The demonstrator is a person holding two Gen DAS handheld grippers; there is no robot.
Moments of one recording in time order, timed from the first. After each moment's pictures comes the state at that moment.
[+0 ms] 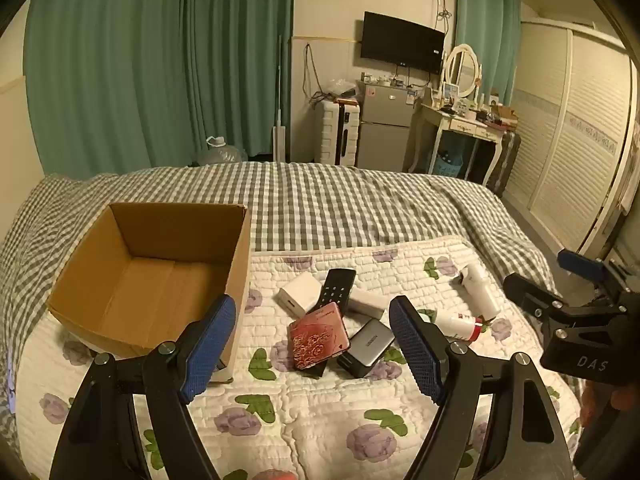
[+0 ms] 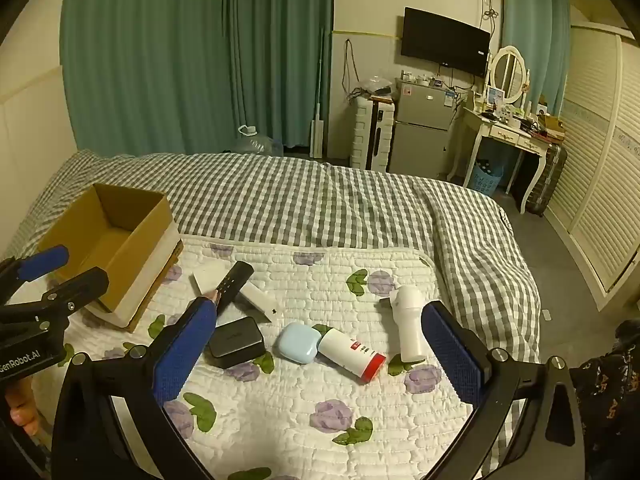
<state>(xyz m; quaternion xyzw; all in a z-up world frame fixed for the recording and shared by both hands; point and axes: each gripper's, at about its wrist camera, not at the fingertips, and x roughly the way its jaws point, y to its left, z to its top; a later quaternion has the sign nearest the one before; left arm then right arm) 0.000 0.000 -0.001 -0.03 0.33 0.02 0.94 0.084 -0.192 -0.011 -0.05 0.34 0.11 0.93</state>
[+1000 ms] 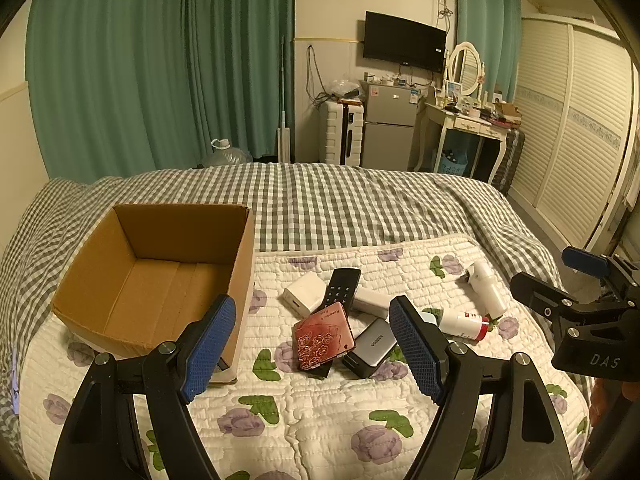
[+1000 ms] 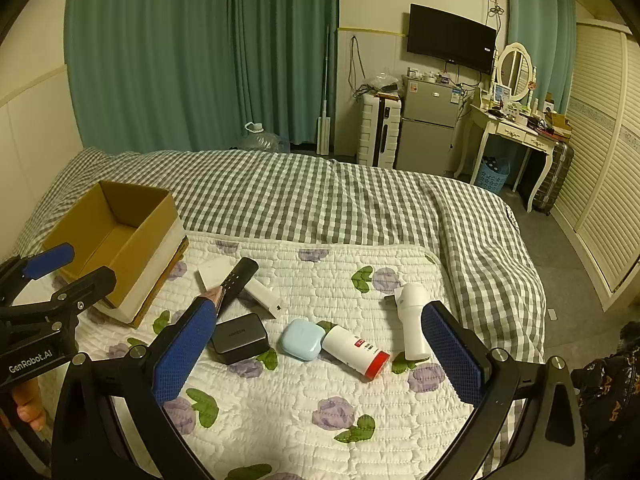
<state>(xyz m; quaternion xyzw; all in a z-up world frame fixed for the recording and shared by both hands) 0.003 -0.002 -0.005 -0.02 0.34 0.03 0.94 0.086 -0.193 -0.012 -0.05 0.35 0.12 0.93</state>
